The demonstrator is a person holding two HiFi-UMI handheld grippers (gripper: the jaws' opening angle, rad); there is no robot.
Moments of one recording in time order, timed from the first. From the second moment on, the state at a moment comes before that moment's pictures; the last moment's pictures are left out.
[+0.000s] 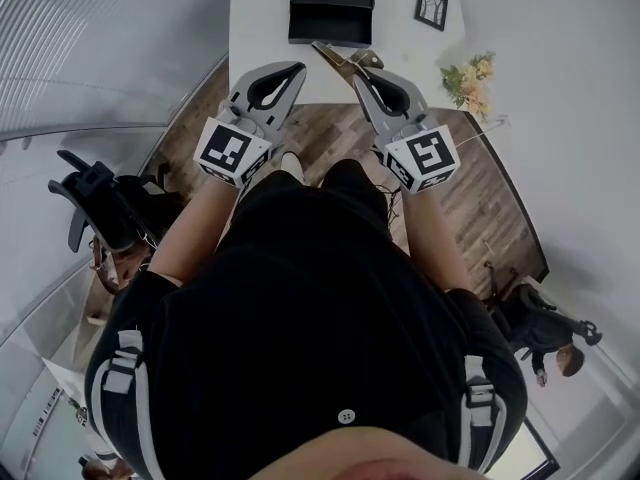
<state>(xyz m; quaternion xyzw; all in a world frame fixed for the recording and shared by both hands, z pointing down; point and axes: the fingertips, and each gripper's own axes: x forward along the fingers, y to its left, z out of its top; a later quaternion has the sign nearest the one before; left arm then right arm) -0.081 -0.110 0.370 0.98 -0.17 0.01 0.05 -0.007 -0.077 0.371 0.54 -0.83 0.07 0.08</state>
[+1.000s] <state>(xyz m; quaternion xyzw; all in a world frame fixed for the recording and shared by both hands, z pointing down) 0.000 -0.228 0.419 0.98 -0.20 0.05 0.07 0.070 -0.214 0.430 0.48 -0.86 0.12 0.09</state>
